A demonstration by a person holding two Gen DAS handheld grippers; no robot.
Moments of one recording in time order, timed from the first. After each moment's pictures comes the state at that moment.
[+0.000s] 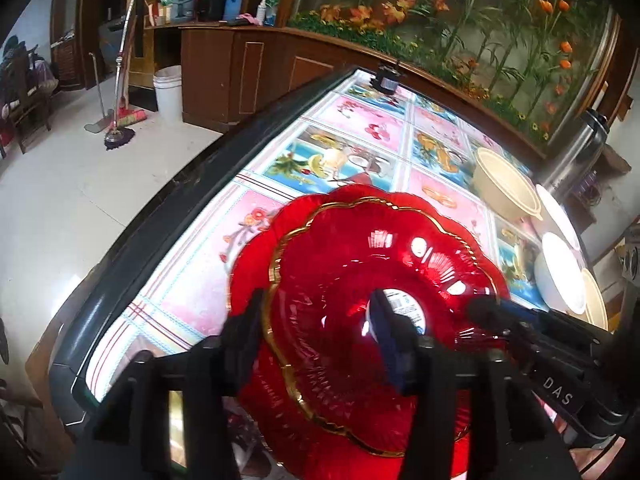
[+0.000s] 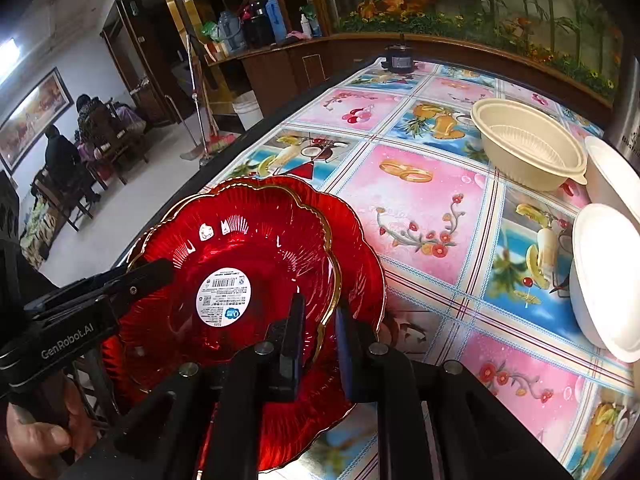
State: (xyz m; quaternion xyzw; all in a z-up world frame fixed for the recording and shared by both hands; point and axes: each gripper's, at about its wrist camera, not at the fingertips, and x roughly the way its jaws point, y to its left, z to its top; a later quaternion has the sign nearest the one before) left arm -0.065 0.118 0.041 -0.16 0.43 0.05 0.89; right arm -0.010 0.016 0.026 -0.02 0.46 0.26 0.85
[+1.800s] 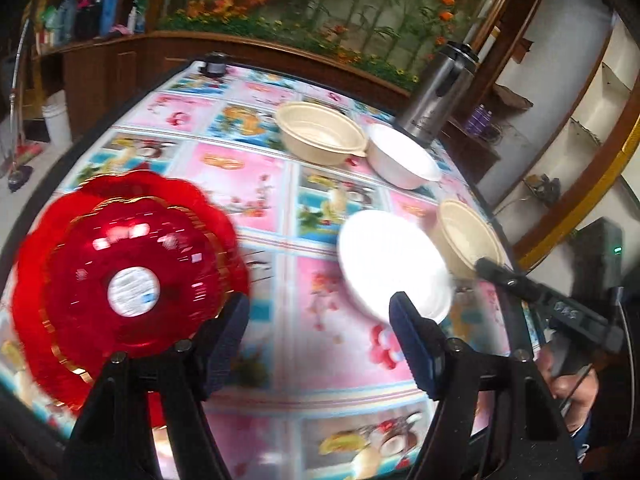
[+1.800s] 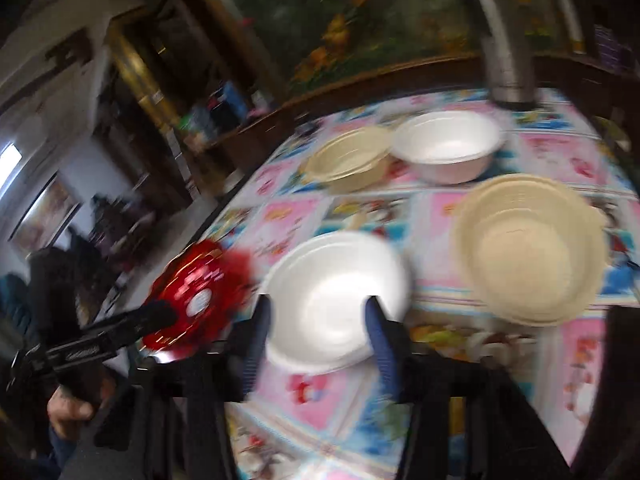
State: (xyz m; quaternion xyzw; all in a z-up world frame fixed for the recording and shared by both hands) left arm -0.073 -0.043 0.075 -0.13 0.42 -0.15 0.88; right arm -0.066 -0.247 0.067 0.17 0.40 0.20 0.88
